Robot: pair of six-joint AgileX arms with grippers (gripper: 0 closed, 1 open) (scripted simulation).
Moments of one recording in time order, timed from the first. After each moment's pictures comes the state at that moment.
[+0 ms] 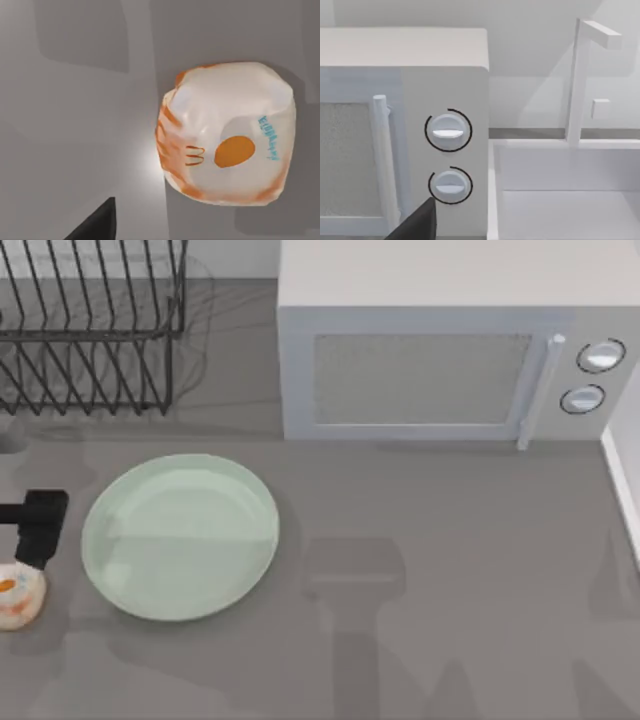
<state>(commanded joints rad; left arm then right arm) 0.05 1.62 1.02 -0.92 0.00 0.09 0.00 0.00 0.00 0.00 0.00 0.00</state>
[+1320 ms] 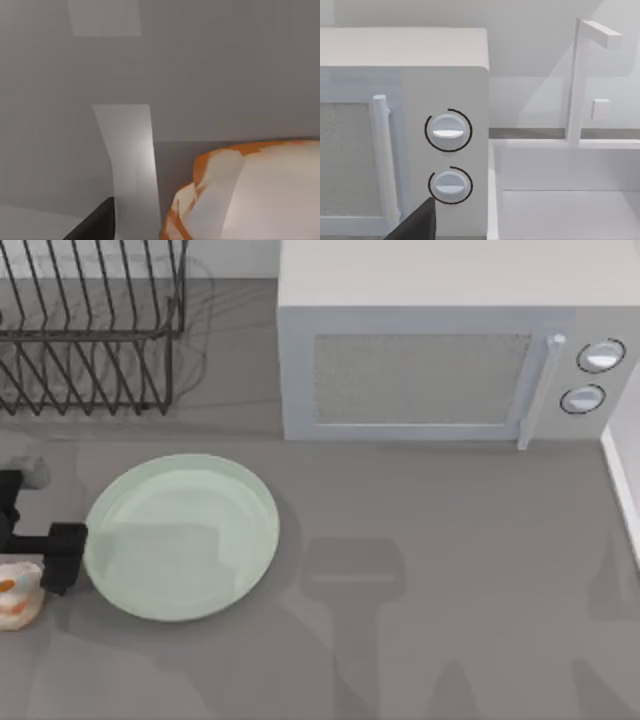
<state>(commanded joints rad) 0.06 1.85 0.91 -0.63 0.00 0.10 0.00 0.00 0.00 0.00 0.00 0.00</state>
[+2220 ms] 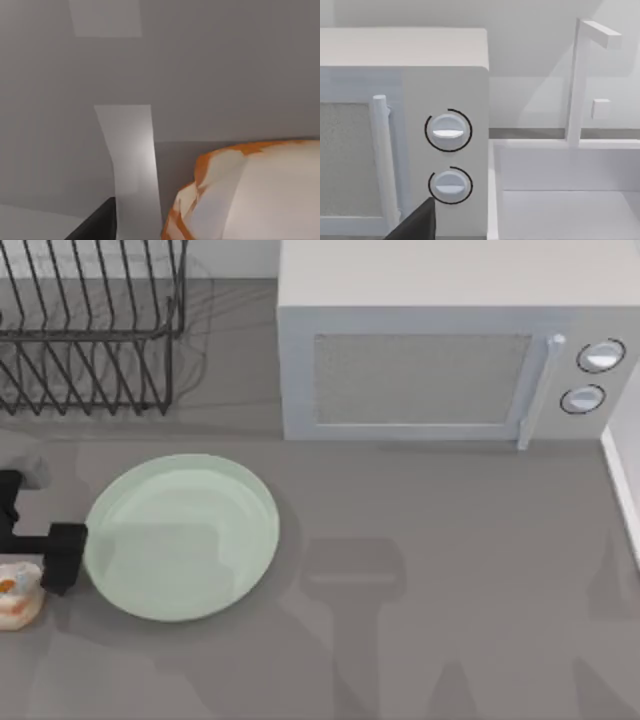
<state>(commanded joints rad) 0.06 1.85 0.91 -0.63 0.00 0.10 0.00 0.00 0.00 0.00 0.00 0.00</state>
